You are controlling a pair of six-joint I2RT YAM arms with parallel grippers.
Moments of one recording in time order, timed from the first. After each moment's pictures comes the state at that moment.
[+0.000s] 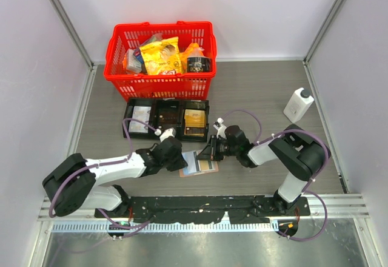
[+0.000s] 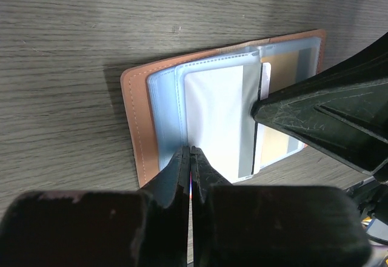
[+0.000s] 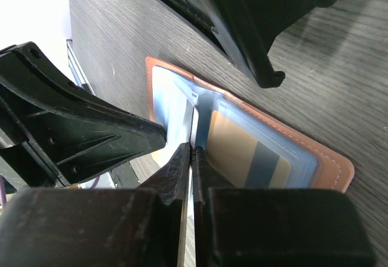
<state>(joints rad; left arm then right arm) -0.90 1.30 0.50 -0.10 -0.12 -1.05 0.70 1.70 0.46 0.68 -0.51 0.89</state>
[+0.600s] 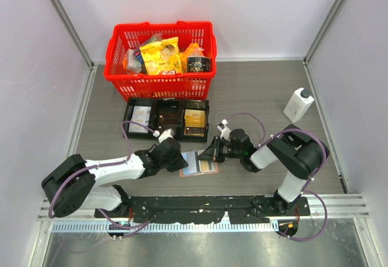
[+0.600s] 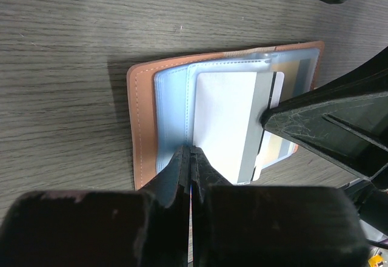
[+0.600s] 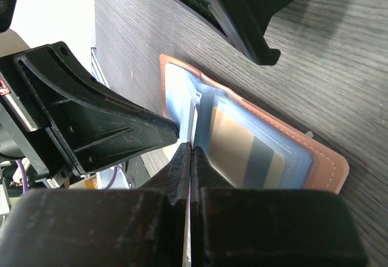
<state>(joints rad) -0.90 1.29 0.47 -0.06 -0.12 -1.10 0.68 1.72 0.37 0.89 -0.52 0.97</state>
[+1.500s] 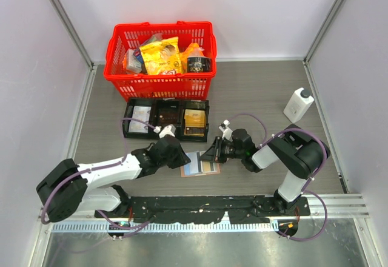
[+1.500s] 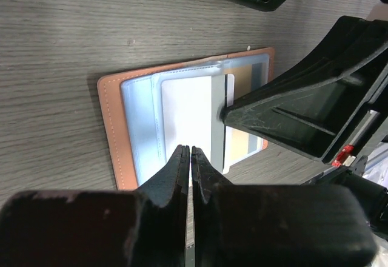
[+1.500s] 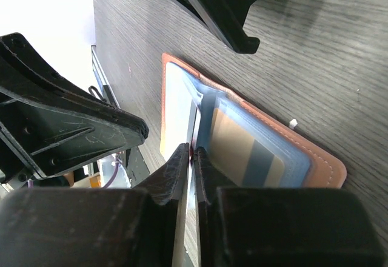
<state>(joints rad) -0.90 1.21 0.49 -0.06 -0.10 -1.07 0.65 1.71 0.35 0.89 -0.56 0.97</state>
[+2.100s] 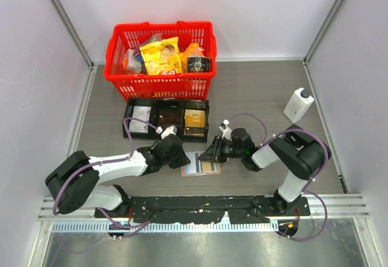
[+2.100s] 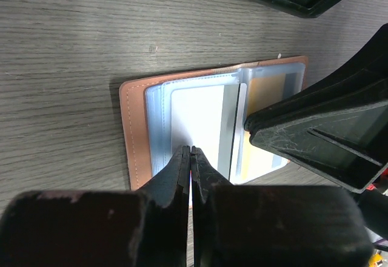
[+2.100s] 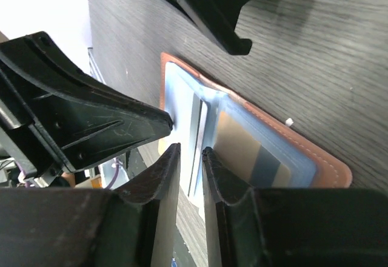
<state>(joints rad) -0.88 1.33 0.52 -0.04 -0.10 -1.06 0.65 1.71 0.36 0.89 -0.56 0.99</state>
